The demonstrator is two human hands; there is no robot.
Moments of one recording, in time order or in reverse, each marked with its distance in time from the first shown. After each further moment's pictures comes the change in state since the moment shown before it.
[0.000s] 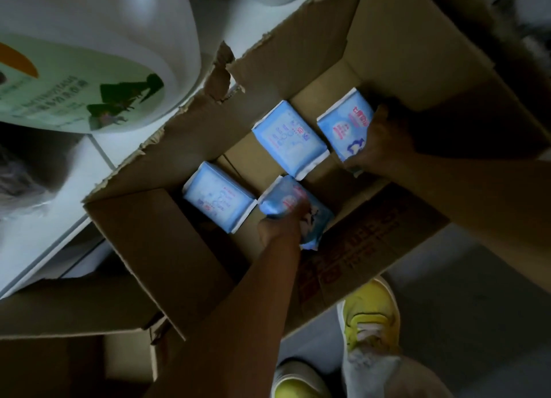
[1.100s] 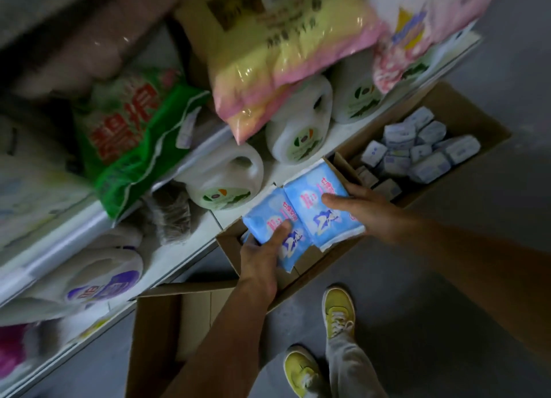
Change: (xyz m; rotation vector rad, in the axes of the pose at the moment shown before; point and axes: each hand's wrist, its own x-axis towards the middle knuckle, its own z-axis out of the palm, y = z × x) left_hand -0.384 0.061 -0.160 -0.303 -0.326 0.467; right_hand -0.309 -0.077 -0.302 1.101 -0.385 -0.099
